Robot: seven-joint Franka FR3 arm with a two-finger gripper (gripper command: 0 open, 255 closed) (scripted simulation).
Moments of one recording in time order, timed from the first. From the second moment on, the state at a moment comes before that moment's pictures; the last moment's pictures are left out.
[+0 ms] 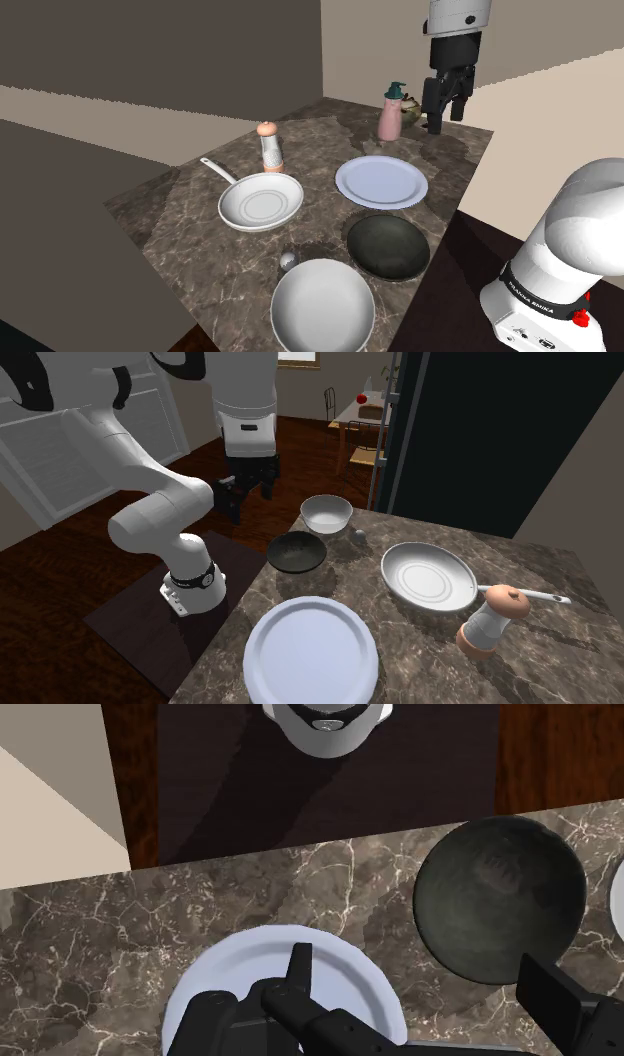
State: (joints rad) arm -0.02 -0.81 0.07 -2.40 0.09 1.42 0.03
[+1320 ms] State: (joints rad) arm 0.07 -0.42 0.41 -2.41 0.28 1.89 0.32
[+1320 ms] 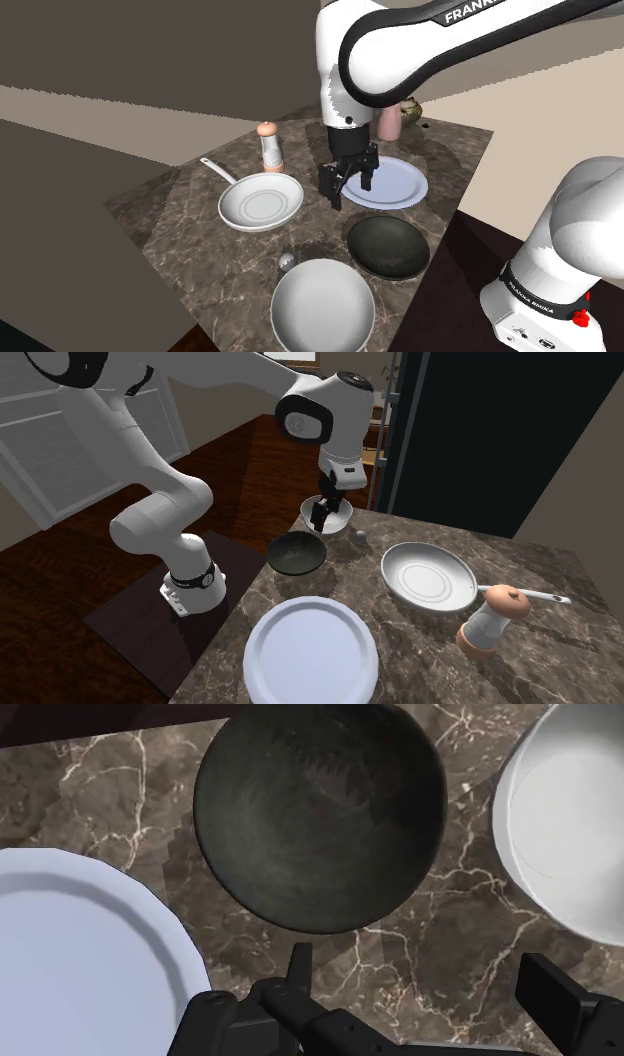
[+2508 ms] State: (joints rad) arm 0.13 0.13 0.59 -2.20 0.08 2.24 0.64
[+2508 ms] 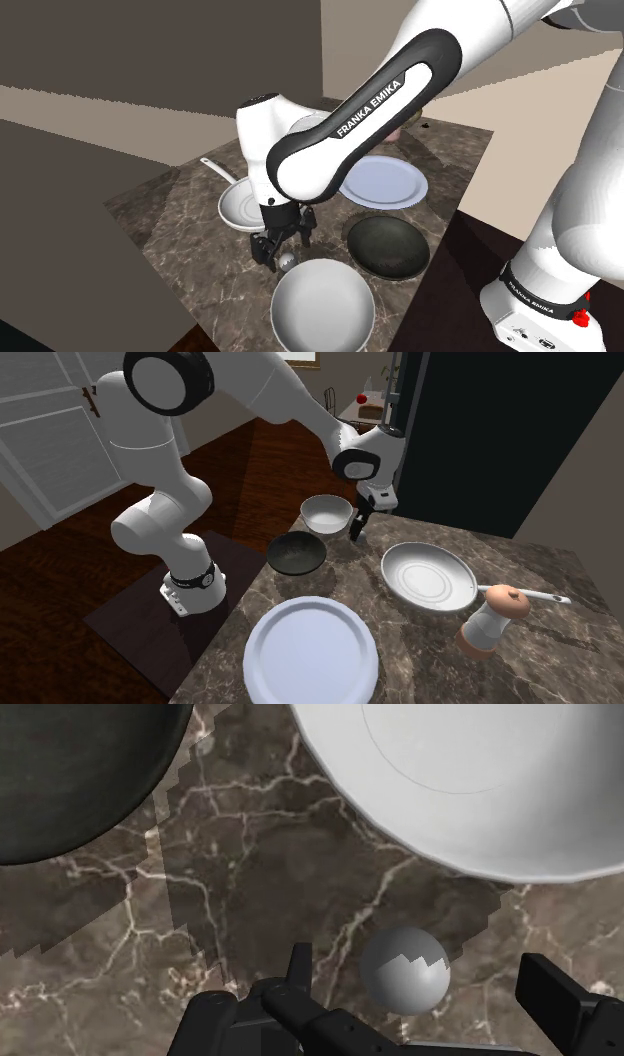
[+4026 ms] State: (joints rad) arm 0.14 0.14 0.59 -2.21 0.07 2.26 0.65
